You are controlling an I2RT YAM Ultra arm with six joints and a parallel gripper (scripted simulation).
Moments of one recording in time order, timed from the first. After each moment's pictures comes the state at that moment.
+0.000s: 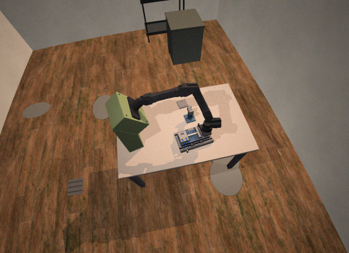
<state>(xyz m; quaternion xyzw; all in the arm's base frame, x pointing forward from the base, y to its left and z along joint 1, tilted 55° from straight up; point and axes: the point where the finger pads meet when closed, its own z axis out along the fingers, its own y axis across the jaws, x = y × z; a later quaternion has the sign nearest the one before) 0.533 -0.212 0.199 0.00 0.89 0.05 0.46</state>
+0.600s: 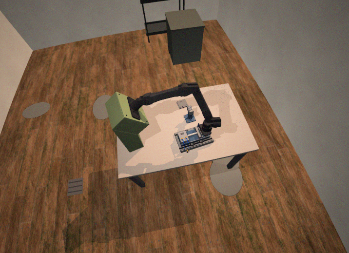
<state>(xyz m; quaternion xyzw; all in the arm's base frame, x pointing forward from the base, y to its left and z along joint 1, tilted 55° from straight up) 0.533 -0.207 0.200 0.00 0.89 0.05 0.46</state>
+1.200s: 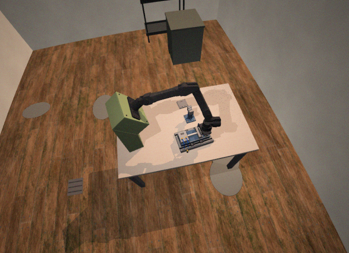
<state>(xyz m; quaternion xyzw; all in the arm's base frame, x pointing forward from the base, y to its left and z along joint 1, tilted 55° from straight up) 0.533 -0.204 0.201 0.00 0.89 0.05 0.46</state>
